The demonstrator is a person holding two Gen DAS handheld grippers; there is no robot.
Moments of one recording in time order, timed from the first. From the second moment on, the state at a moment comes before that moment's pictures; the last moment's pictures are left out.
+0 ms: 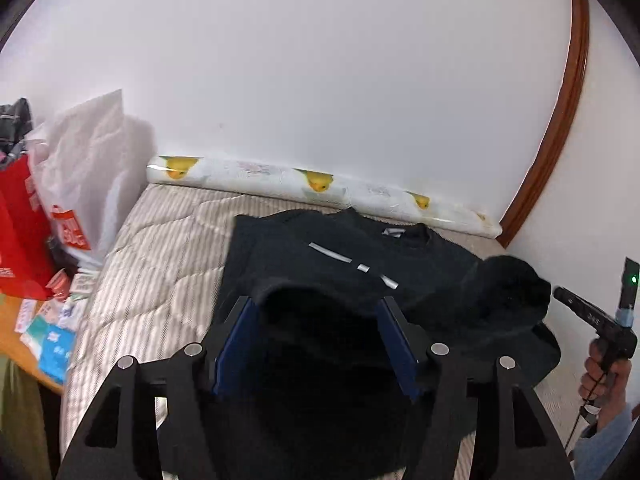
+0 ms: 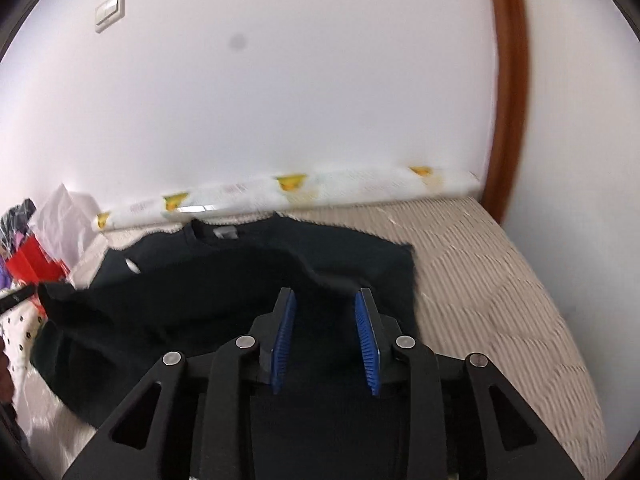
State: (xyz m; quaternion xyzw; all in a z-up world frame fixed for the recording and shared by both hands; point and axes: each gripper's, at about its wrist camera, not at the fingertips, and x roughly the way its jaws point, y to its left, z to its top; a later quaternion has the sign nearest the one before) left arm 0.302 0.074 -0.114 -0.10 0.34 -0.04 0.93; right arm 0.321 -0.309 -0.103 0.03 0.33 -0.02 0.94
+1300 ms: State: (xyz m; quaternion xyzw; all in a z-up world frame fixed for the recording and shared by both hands) left arm 0.270 0.136 -0.209 -0.12 0.44 0.01 0.89; right arm 0.300 -0.370 -0.192 0.07 0.42 -0.05 0.90
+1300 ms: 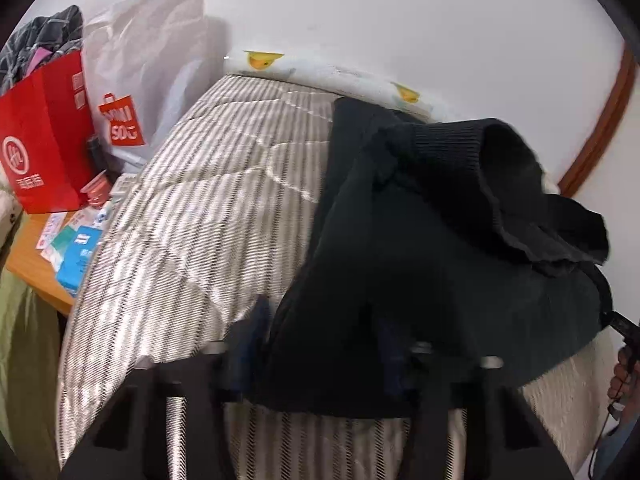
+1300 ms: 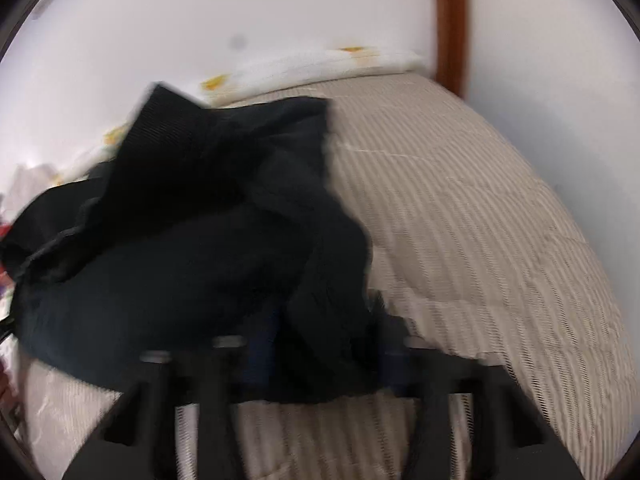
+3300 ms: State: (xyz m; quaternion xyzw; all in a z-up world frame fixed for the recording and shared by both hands) left arm 0.282 0.068 -0.183 0.00 0.45 -0.05 0.89; right arm 0.341 -0.329 -0.184 0.01 0.43 0.02 0.90
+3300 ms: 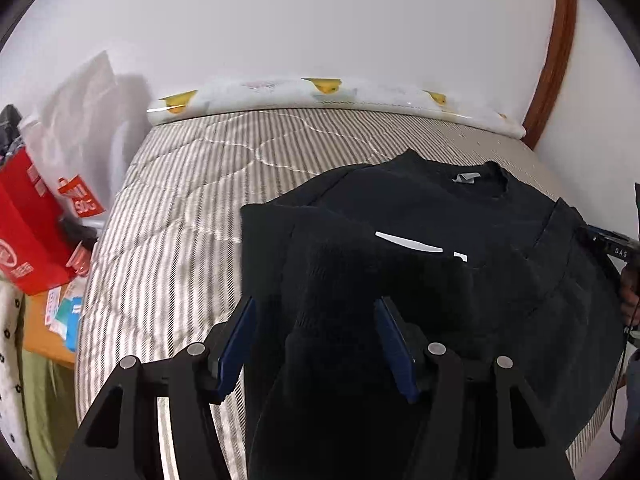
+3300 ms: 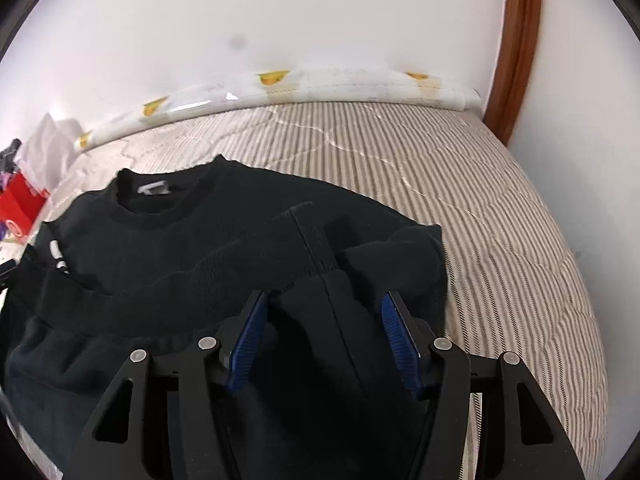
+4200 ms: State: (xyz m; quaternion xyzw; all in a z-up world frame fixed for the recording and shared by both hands) left arm 0.345 0.073 -0.170 -0.07 0.42 0.01 0.91; right arm 0.373 -0.363 -0.168 0.07 0.40 0.02 0.91
